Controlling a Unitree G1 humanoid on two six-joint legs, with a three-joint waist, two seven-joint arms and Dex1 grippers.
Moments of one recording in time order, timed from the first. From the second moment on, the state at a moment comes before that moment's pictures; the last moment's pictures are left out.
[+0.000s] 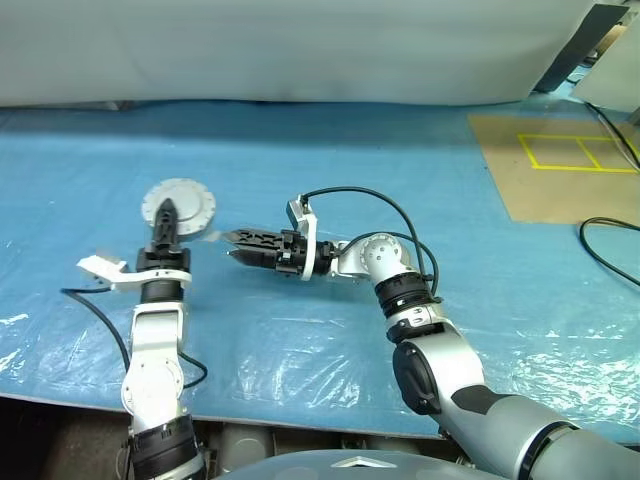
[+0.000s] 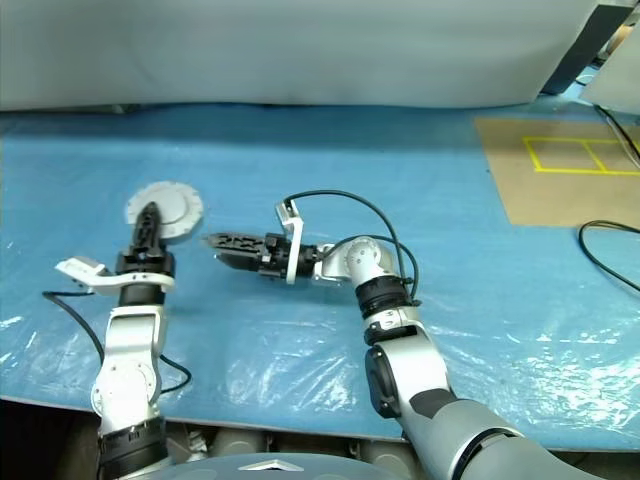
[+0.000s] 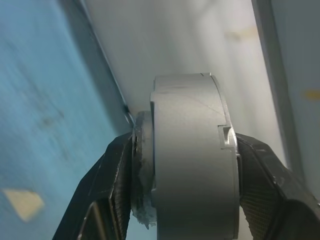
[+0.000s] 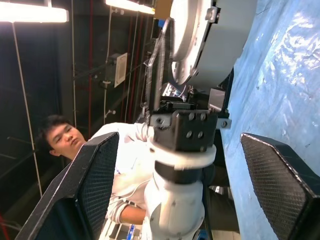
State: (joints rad) left arm -0.06 -0.08 0.45 -0.27 -1.23 0.14 -0.04; right arm -0.84 0.12 -0.09 0.63 0.78 1.17 0.82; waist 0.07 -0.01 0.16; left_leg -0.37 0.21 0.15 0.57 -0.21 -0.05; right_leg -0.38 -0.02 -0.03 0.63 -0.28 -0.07
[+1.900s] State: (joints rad) left arm -0.26 0.34 0.67 0.52 -0.76 -0.25 -0.42; right arm -0.72 0.12 0.15 0.54 0.36 0.29 0.69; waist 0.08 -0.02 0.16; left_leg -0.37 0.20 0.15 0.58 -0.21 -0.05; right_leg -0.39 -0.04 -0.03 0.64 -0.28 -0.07
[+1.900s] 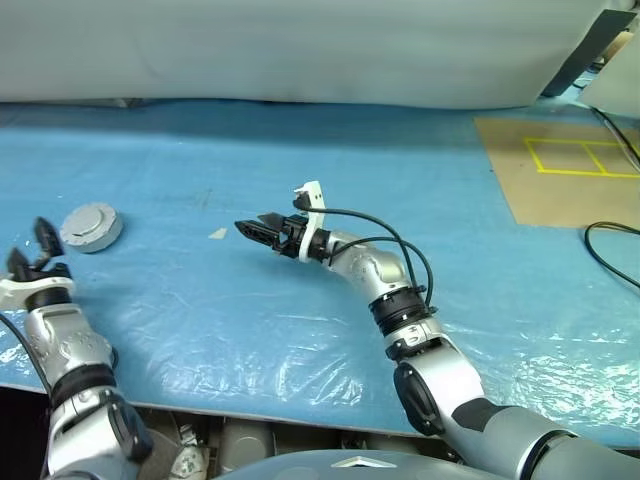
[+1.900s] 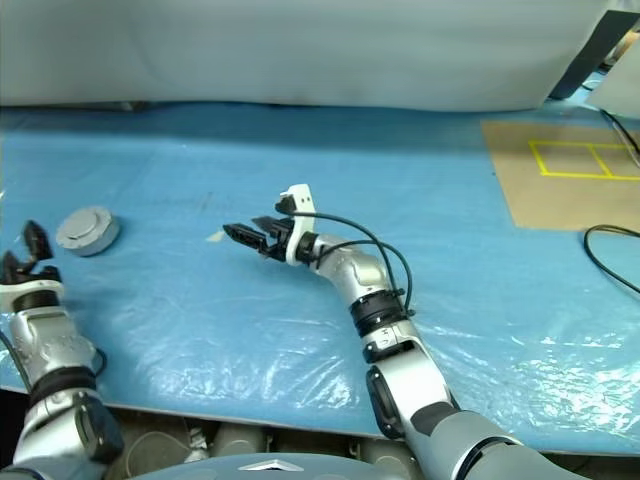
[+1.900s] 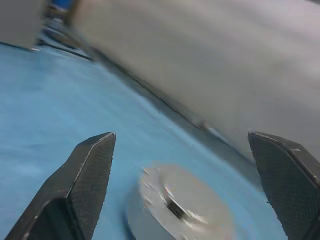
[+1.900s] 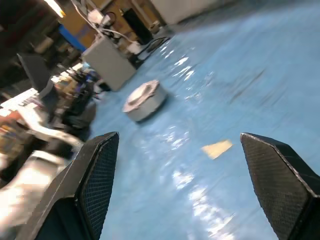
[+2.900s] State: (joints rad) left arm -0.03 0.44 0.29 0.08 -0.47 -0.14 -0.74; right arm -0.55 -0.07 0.24 0.41 0.14 0.05 0.80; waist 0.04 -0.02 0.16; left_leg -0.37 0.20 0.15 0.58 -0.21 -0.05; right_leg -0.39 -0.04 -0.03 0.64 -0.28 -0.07
